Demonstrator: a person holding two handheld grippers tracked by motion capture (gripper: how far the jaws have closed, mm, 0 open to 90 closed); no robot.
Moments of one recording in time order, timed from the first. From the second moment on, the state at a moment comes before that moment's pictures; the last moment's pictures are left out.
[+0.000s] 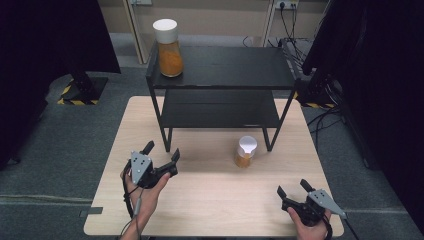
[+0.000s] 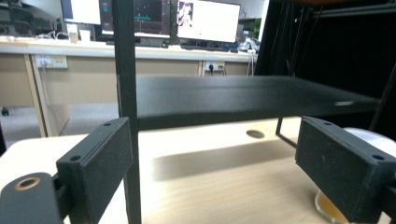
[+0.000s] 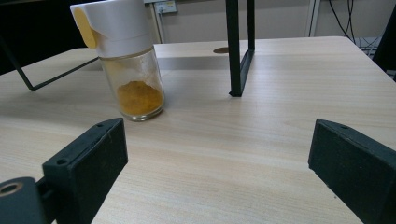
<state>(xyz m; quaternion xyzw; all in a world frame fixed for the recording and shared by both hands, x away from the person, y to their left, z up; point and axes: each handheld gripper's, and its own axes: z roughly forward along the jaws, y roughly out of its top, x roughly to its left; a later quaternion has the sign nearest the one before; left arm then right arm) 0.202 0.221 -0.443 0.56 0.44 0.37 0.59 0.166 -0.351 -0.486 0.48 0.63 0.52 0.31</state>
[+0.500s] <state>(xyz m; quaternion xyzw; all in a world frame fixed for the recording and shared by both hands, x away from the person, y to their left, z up) 0.203 0.224 -0.479 0.58 0.45 0.36 0.57 0.166 -0.351 -0.486 0.48 0.63 0.52 0.31</state>
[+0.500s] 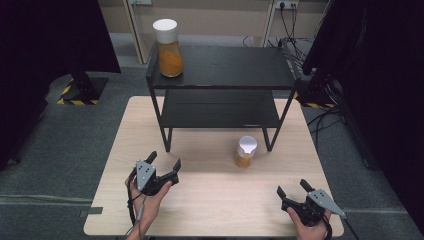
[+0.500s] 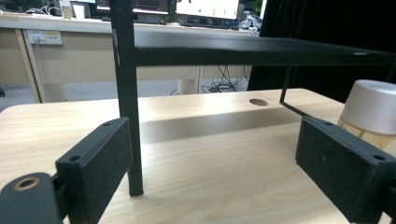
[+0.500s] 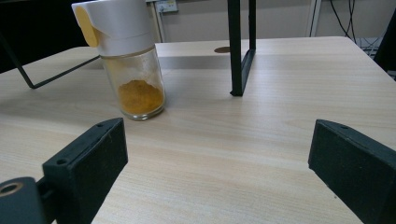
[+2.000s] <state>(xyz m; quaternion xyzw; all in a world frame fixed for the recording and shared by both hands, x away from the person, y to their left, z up) 0.207 0.218 -0.511 0.62 0.45 0.34 0.55 0.167 -0.350 -0.485 0.48 0.63 0.52 0.30</state>
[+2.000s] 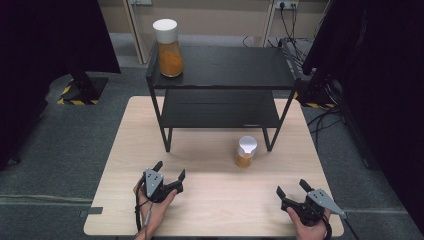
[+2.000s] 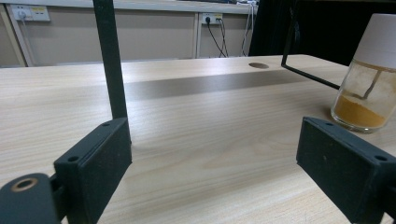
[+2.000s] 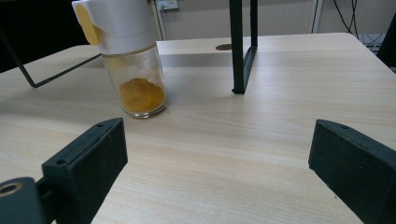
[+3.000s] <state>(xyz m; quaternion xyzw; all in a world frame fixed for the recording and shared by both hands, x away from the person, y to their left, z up) 0.208 0.218 -0.510 0.62 0.46 0.34 0.54 0.224 -0.279 -0.446 0.42 0.68 0.53 0.29</state>
